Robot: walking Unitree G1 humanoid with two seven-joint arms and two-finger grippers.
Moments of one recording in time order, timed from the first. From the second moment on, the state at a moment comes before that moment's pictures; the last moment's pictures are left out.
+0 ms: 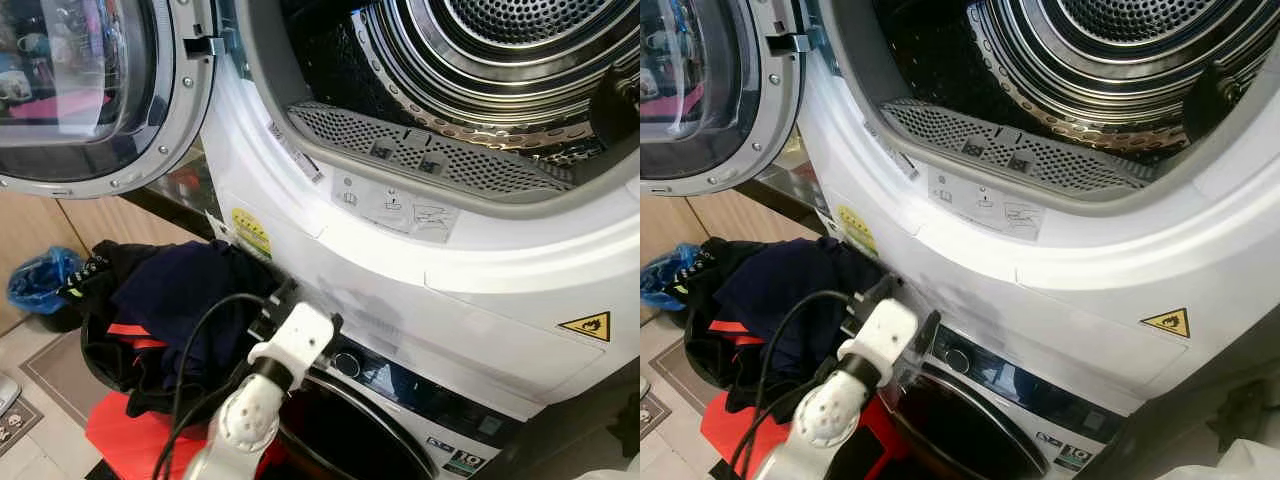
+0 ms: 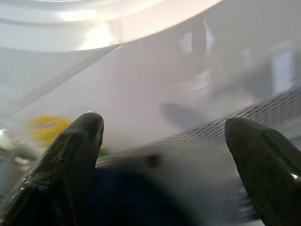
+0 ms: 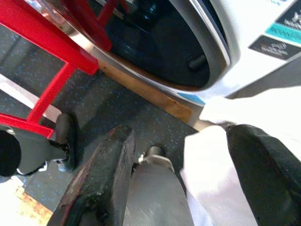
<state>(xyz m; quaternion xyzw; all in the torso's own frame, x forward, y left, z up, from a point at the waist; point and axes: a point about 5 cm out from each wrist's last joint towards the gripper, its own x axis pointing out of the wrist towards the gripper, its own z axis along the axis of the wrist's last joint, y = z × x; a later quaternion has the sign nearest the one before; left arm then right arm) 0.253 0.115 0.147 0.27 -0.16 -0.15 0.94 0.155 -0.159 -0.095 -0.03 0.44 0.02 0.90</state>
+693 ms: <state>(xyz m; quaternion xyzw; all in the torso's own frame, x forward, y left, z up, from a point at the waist) 0.258 0.230 0.154 0.31 -0.07 0.14 0.94 0.152 -0.166 -0.096 -0.04 0.44 0.02 0.90</state>
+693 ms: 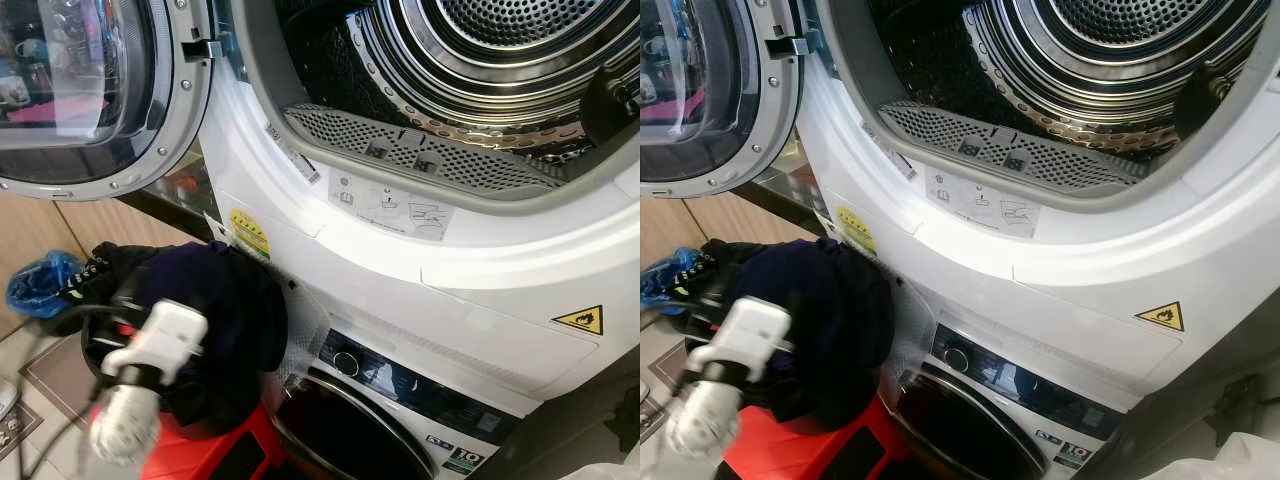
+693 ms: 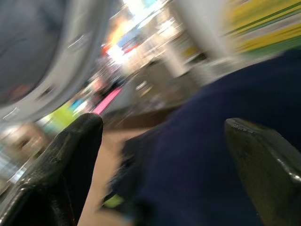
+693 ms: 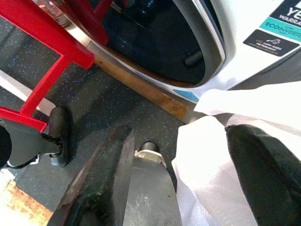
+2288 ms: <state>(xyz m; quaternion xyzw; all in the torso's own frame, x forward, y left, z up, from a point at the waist) 0.284 0.182 0.136 0.00 -0.02 -0.09 1.00 0.155 -0.165 -0.094 -0.04 0.44 0.02 0.90</state>
